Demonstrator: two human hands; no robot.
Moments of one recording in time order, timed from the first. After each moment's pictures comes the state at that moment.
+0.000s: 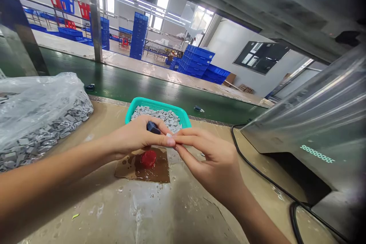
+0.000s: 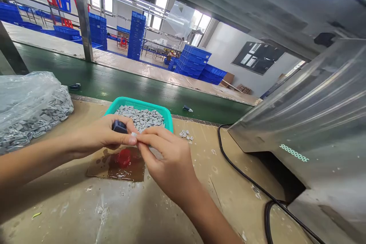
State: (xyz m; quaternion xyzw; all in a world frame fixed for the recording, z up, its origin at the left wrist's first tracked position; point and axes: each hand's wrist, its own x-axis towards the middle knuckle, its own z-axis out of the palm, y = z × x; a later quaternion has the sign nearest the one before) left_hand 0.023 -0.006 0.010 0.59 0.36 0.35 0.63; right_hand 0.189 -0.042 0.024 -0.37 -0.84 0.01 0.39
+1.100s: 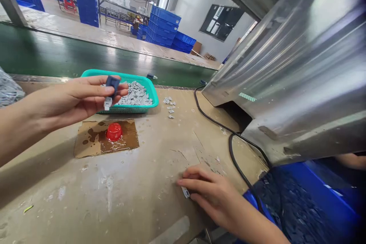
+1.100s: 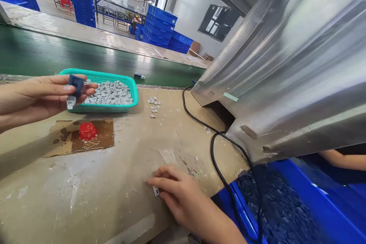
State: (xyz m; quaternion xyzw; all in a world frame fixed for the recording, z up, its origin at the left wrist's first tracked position) left_hand 0.017 -0.001 0.015 0.42 0.38 0.40 0.72; right_hand 0.291 -0.176 -0.024 -0.53 -0.80 0.24 0.14
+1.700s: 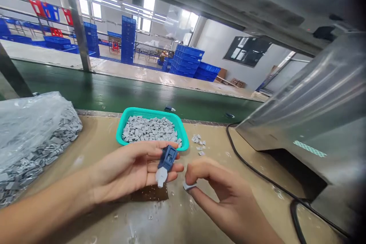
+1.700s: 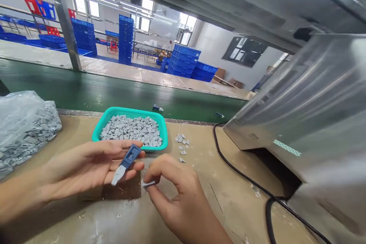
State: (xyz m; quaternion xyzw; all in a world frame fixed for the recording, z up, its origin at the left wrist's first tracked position) left_hand 0.031 -0.018 0.026 0.25 0.21 0.30 0.90; right_hand 0.221 -0.064 0.026 -0.44 -0.79 0.24 0.36
